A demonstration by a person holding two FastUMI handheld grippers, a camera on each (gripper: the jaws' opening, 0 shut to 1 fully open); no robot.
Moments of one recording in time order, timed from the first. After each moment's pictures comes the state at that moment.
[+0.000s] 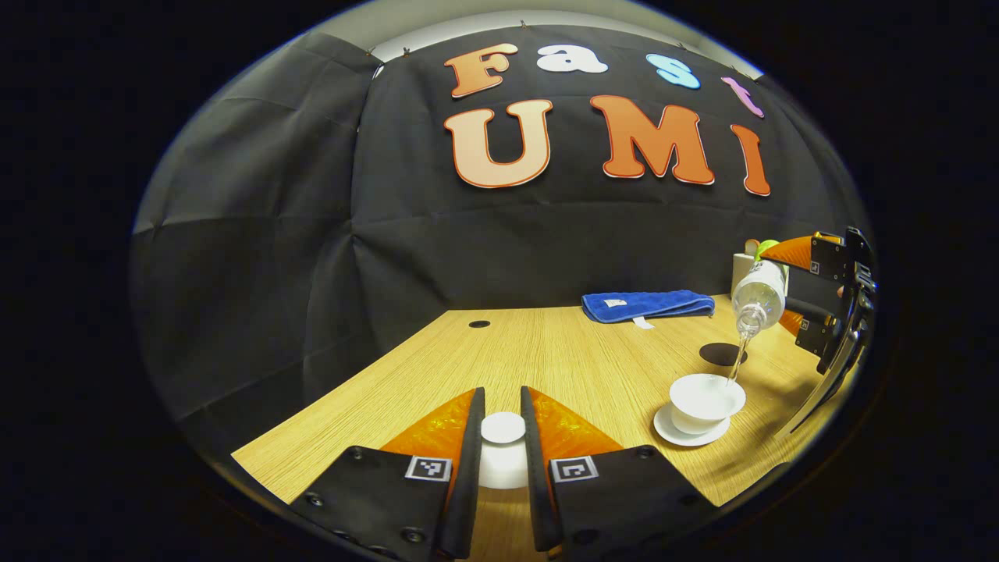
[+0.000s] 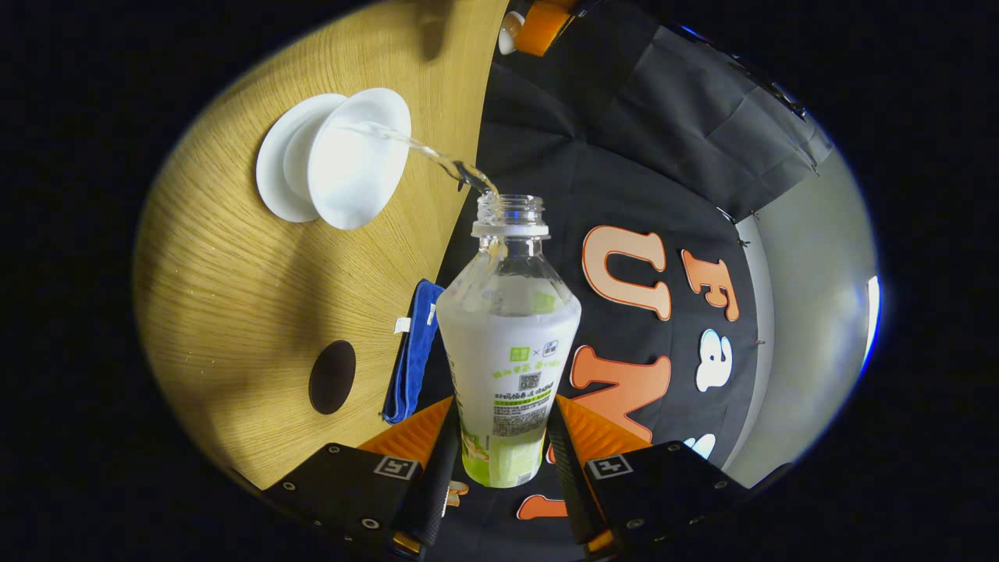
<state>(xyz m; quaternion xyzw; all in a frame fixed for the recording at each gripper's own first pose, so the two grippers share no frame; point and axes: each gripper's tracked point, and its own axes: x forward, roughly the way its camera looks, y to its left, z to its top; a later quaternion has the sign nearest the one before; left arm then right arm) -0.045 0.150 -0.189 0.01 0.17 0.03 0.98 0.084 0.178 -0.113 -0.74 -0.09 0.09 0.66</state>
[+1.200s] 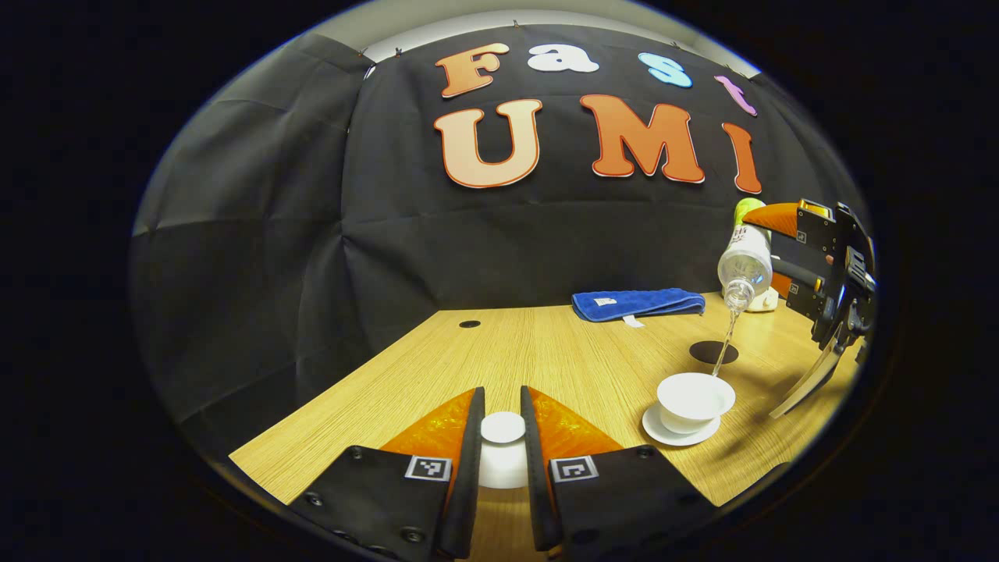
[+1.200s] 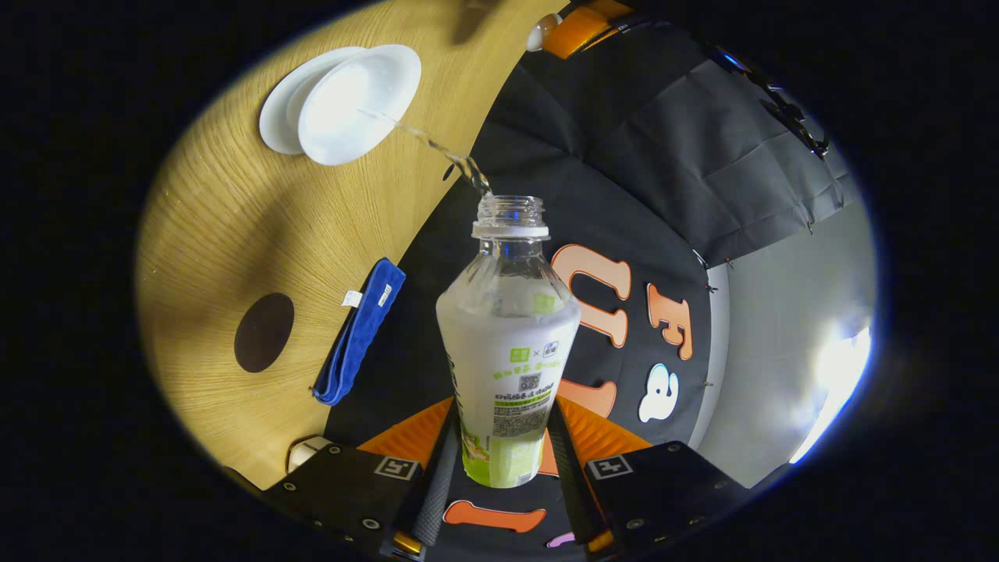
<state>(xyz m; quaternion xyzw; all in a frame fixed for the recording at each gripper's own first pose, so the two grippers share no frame) -0.046 0.141 -0.187 0.01 0.17 0.01 0.98 0.101 0.181 -0.072 -0.80 -0.17 0.05 0.57</state>
